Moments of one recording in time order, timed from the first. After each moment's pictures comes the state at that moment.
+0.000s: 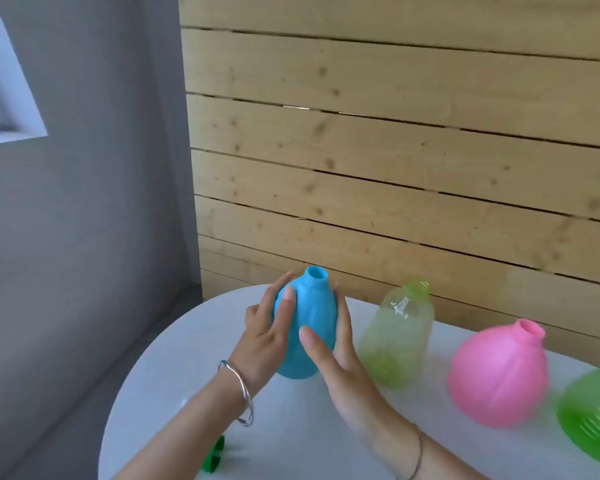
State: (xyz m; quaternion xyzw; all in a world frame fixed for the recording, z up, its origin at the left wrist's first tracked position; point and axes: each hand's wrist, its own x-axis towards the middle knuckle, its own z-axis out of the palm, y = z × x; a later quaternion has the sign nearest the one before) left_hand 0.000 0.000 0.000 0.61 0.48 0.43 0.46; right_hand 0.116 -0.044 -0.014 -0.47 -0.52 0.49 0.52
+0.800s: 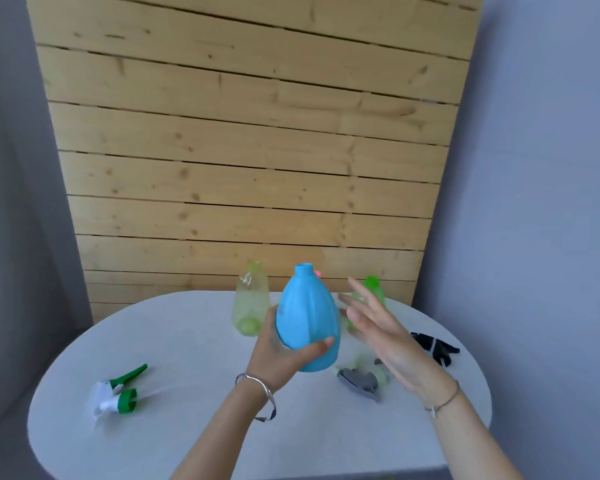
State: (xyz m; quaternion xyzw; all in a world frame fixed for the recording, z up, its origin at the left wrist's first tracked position) left_hand 0.107 -0.167 0.028 0.67 0.31 0.37 0.56; right_hand 0.258 -0.268 0.075 -0.57 -0.50 0.37 0.54
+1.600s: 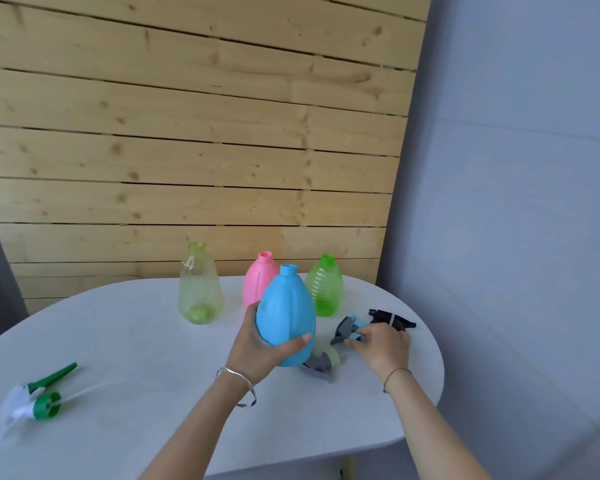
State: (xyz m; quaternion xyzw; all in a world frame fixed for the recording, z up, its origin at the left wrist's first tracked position) left_hand 0.168 -0.171 -0.017 0.70 0.33 0.35 0.53; right_hand 0.370 -0.270 -0.036 -0.90 -0.37 0.03 0.22
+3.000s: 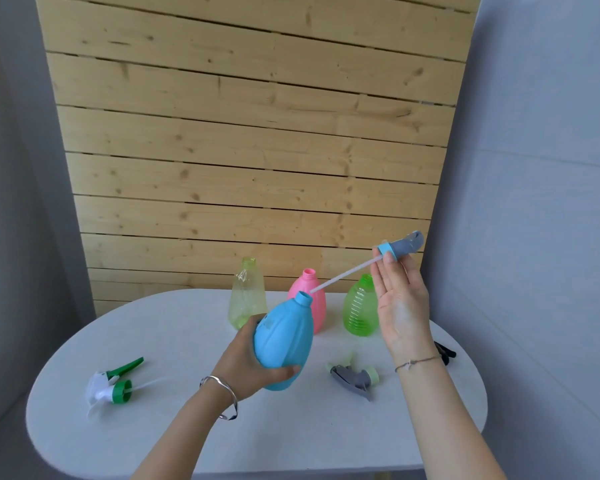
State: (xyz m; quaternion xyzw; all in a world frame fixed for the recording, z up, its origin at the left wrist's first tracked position) left_hand 0.081 -0.148 -0.003 0.78 0.35 0.30 0.42; right_hand 0.283 -0.238 0.087 -0.29 -0.28 0.28 0.87
